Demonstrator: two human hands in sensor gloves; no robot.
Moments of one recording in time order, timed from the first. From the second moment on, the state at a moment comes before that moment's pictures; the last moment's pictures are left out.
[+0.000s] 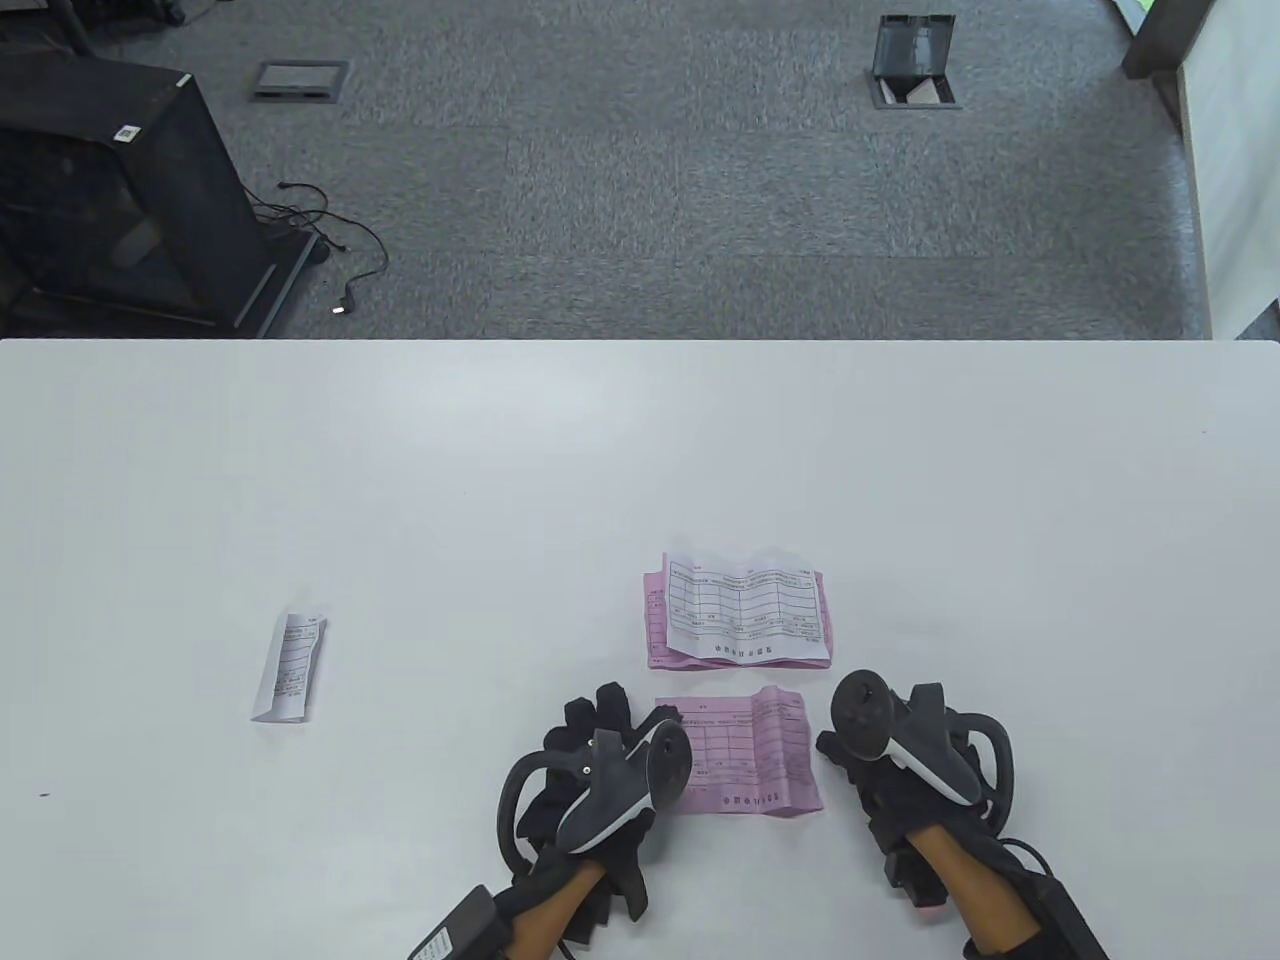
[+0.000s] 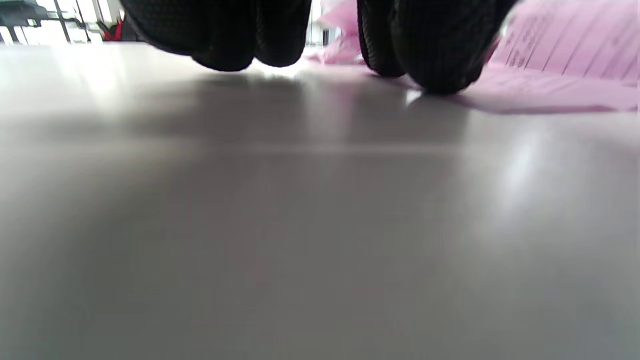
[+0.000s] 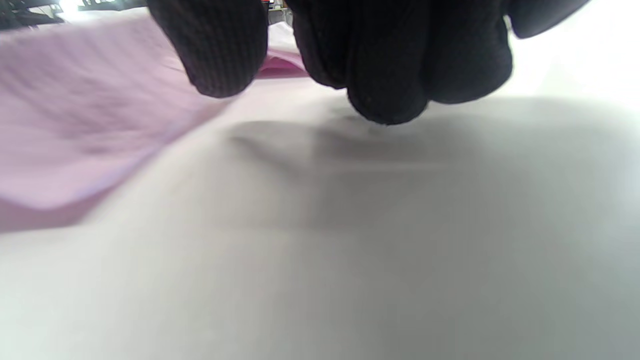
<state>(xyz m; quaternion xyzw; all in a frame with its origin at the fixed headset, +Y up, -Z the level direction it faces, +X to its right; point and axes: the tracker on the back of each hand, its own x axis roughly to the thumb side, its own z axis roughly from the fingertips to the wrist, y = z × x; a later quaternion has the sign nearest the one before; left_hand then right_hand) -0.054 -0.774 -0.205 -0.14 -0.06 0.00 0.99 0.202 -0.753 -0.232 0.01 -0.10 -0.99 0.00</state>
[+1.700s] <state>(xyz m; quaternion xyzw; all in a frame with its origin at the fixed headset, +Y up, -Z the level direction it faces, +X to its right) -0.062 -0.775 -0.205 -0.19 -0.06 0.02 0.98 0.173 -0.738 -0.216 -0.12 -0.03 -0.99 0.02</state>
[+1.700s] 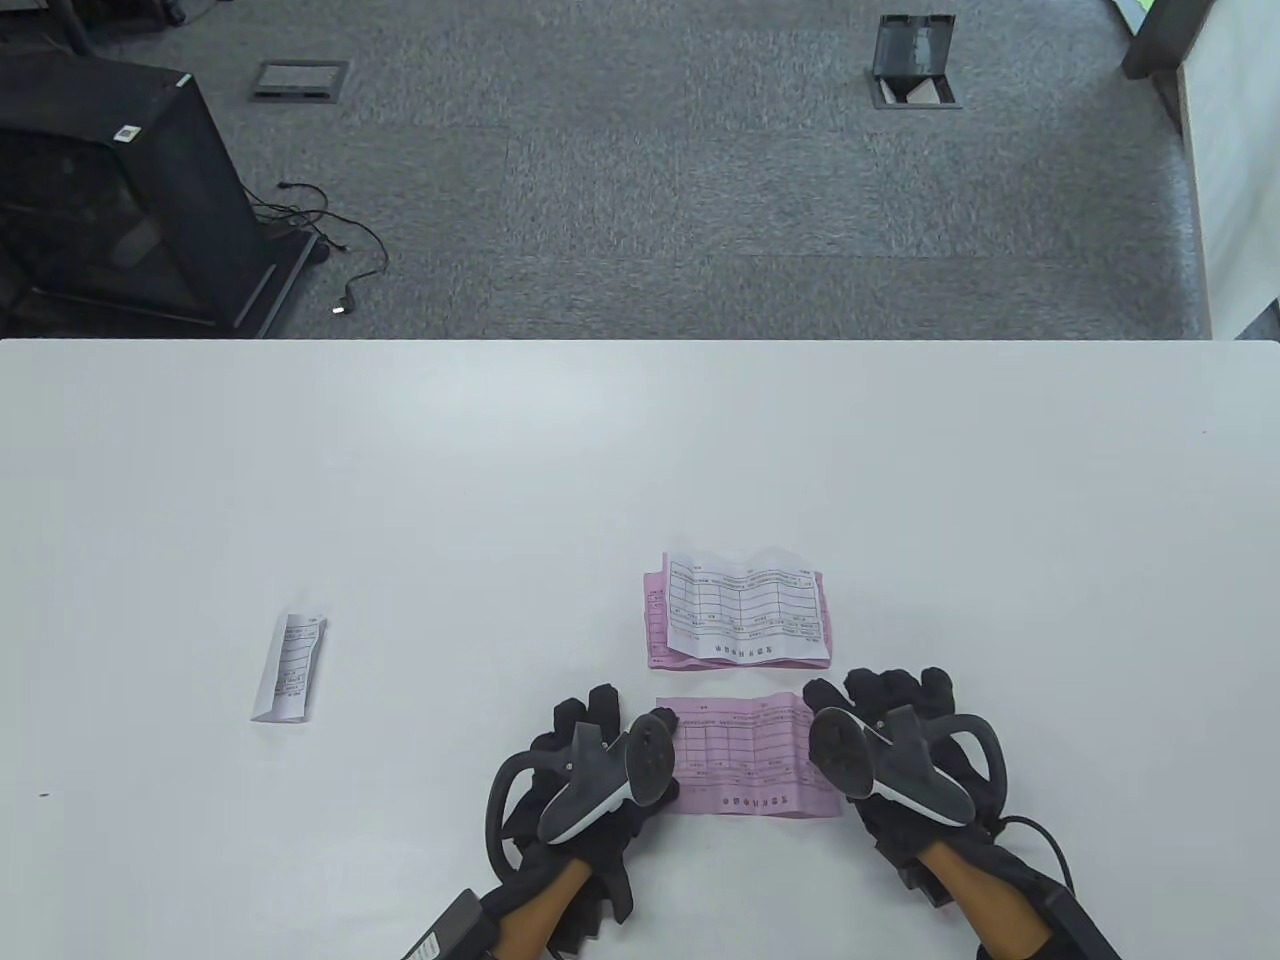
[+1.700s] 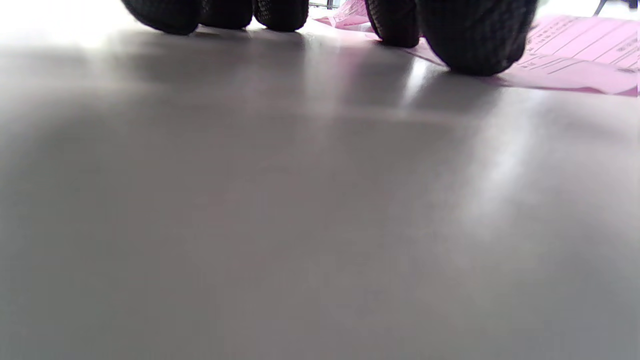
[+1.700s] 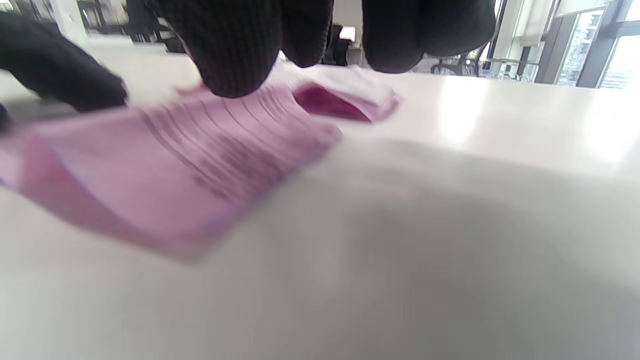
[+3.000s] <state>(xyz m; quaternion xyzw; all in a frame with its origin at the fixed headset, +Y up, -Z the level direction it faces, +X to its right) -0.062 -0.777 -0.203 -0.19 -0.07 0.02 0.98 0.184 -0.769 -0.223 -0.11 -0.12 -0.98 0.05</state>
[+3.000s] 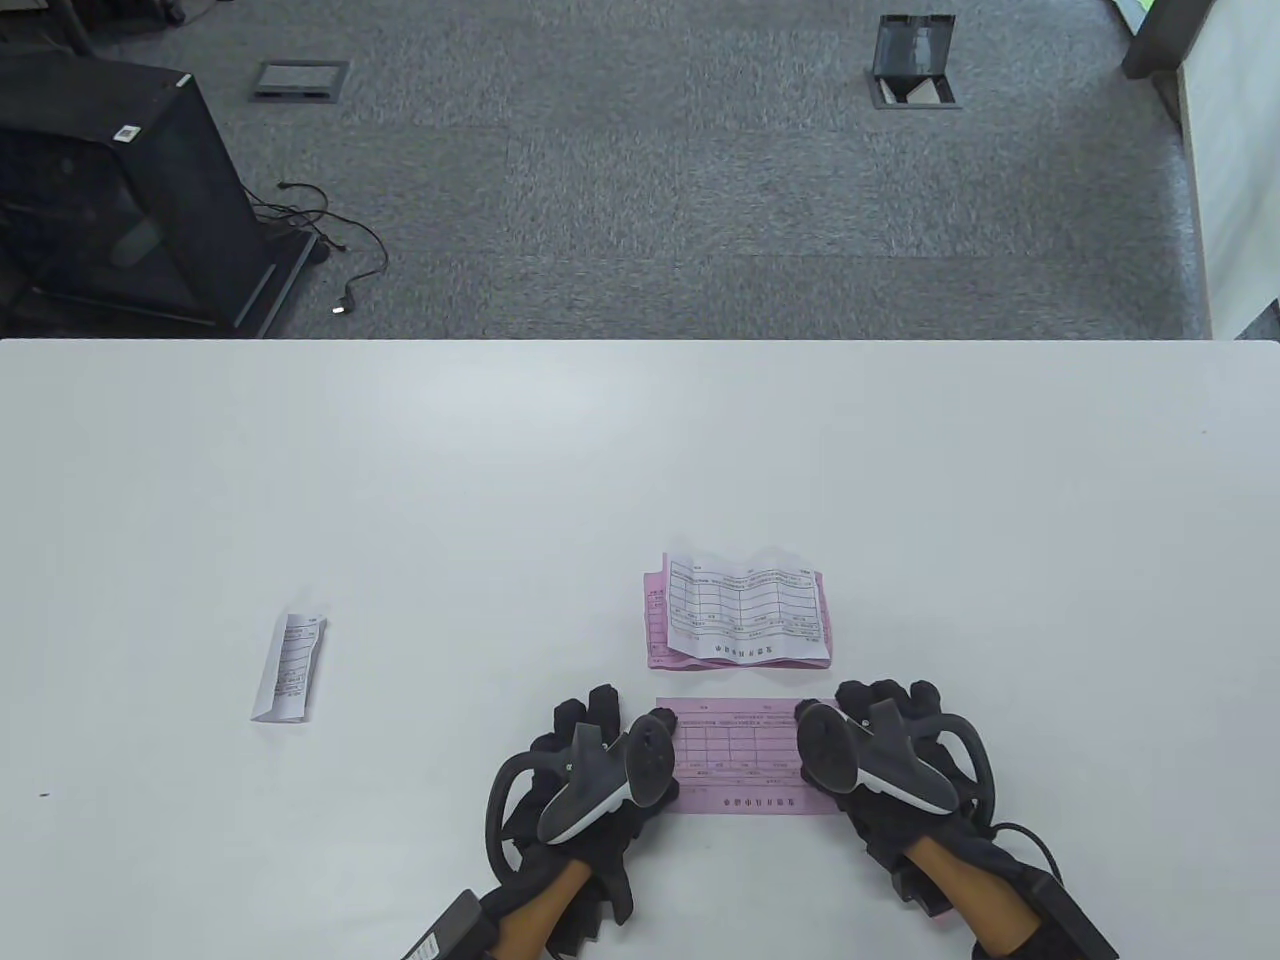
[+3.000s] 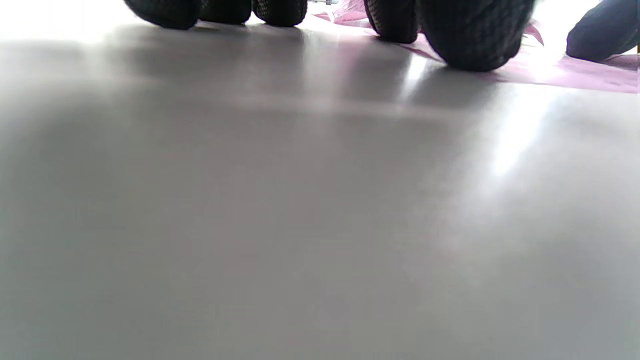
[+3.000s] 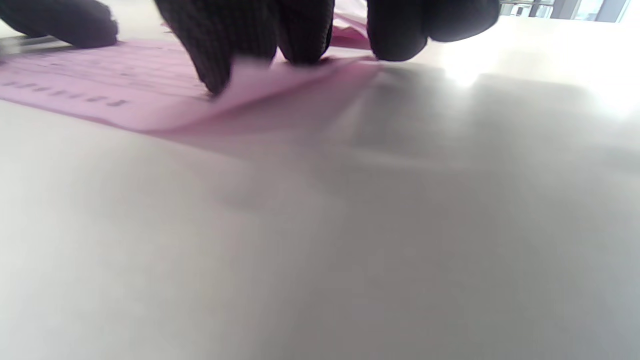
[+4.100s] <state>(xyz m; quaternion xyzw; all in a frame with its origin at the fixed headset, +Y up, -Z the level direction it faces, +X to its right) -0.064 -0.778 -0.204 -0.20 -0.06 0.03 0.98 0.200 -0.782 -0.223 -0.04 -0.12 -0.99 -0.05</state>
